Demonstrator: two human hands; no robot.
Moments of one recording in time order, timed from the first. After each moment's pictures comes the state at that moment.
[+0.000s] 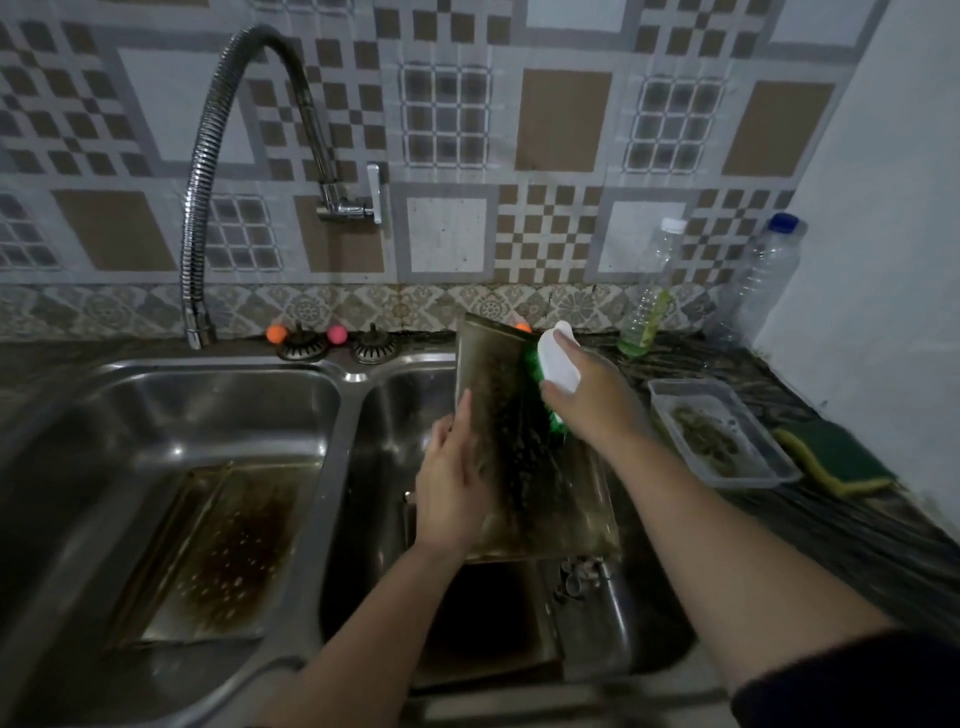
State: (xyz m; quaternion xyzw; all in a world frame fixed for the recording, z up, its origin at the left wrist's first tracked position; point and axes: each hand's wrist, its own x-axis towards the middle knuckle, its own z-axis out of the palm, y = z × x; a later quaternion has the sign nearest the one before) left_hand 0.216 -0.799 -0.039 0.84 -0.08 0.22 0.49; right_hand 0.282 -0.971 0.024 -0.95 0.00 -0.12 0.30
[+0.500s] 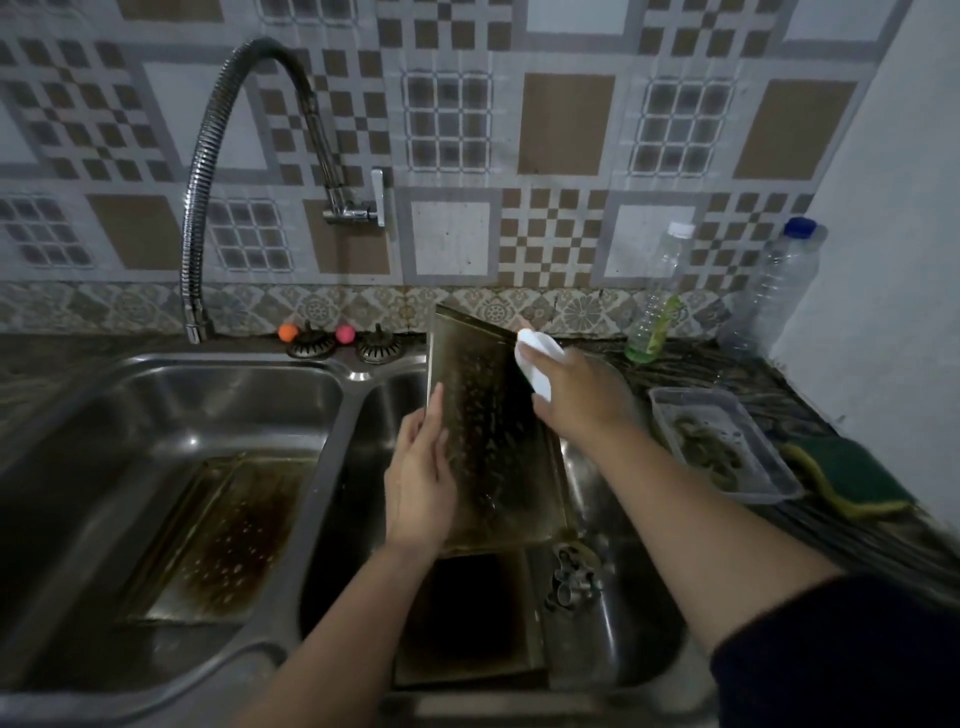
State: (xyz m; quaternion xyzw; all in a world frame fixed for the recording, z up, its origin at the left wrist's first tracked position) left_hand 0.211 -0.798 -0.033 0.86 -0.01 0.26 0.43; right_hand 0.305 -0.980 0.017 -0.98 -0.10 -0.15 0.07
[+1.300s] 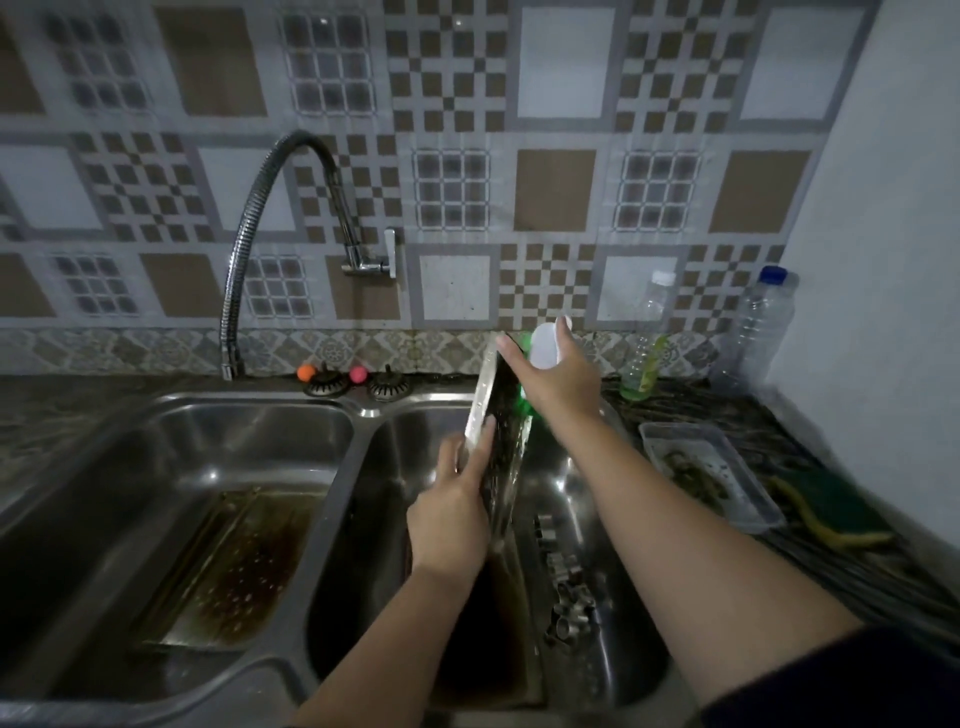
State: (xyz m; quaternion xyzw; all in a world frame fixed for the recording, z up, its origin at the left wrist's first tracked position) left_hand 0.184 -0.831 -0.007 0.96 0.00 0.22 0.20; right_hand 0.270 -0.946 0.087 -0.85 0.04 -0.15 0.50
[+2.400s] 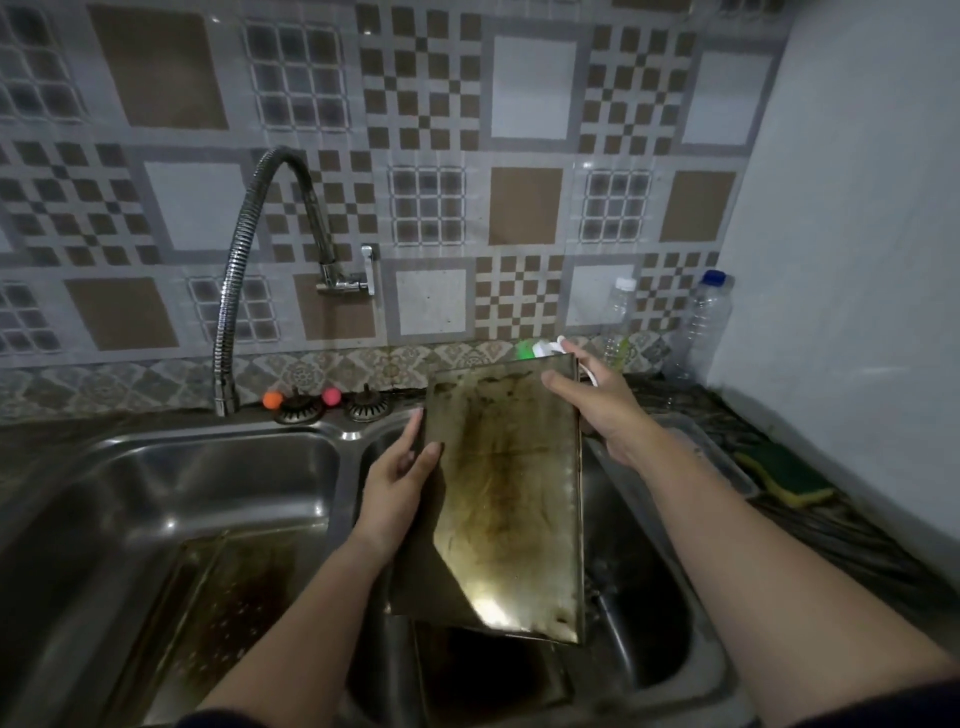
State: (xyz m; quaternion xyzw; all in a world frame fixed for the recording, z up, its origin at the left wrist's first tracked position) left_hand 0.228 -0.732 0.013 0.70 -0.09 0.02 0.71; right_hand 0.242 -0.969 0.093 -0.79 0.04 -0.07 0.61
